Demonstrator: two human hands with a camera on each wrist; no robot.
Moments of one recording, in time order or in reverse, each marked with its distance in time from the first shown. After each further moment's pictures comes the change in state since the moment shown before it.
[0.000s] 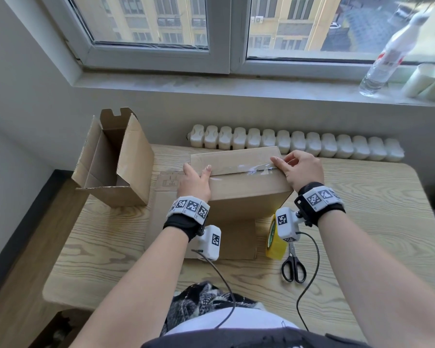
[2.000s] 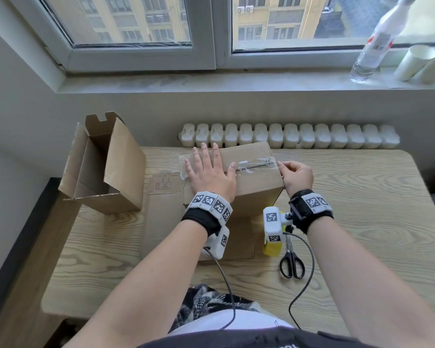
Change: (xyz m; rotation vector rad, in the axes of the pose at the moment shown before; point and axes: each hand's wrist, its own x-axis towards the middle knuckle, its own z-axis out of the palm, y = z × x) left_hand -0.005 0.040 0.051 0.681 0.040 0.329; right_hand -0.010 0.032 0.029 0.493 0.100 0.247
